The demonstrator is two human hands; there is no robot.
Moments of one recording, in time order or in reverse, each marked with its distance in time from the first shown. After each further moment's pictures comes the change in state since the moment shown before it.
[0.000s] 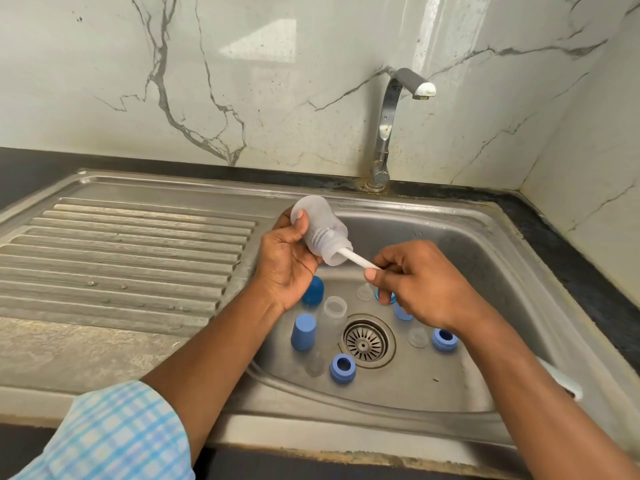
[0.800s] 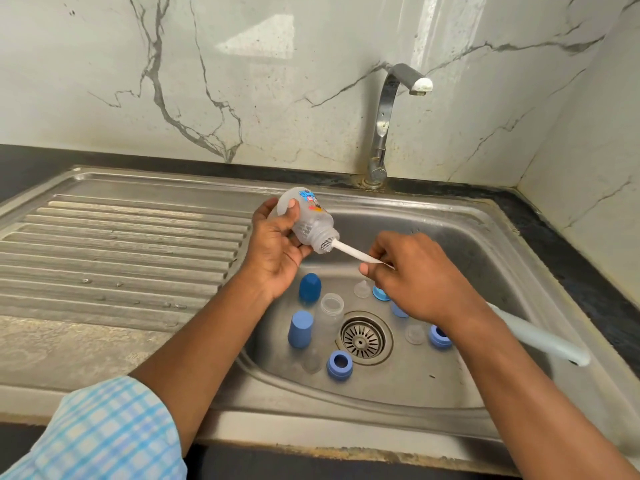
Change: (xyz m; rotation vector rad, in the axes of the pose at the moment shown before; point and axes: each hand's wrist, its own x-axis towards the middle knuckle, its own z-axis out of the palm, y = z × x) left_hand 0.011 0.009 -0.003 0.058 0.141 0.028; right_hand 0.005 0.000 0.005 -0.288 0.101 -0.005
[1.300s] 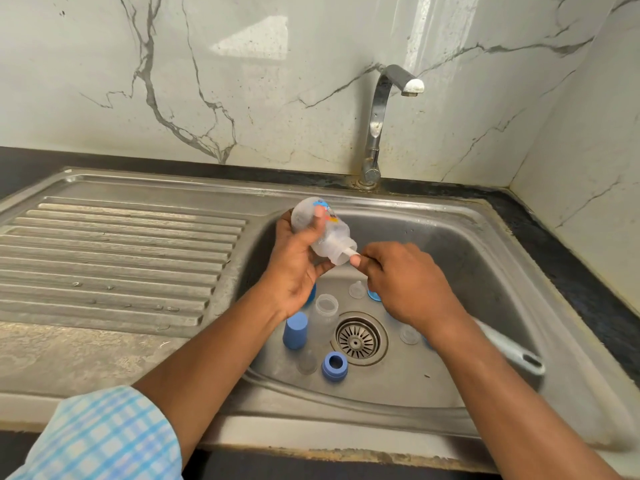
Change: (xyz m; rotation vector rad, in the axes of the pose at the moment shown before) left_hand -0.018 -0.025 0.016 0.201 -0.096 -0.046; right_hand 0.001 0.001 0.013 0.001 0.021 0.074
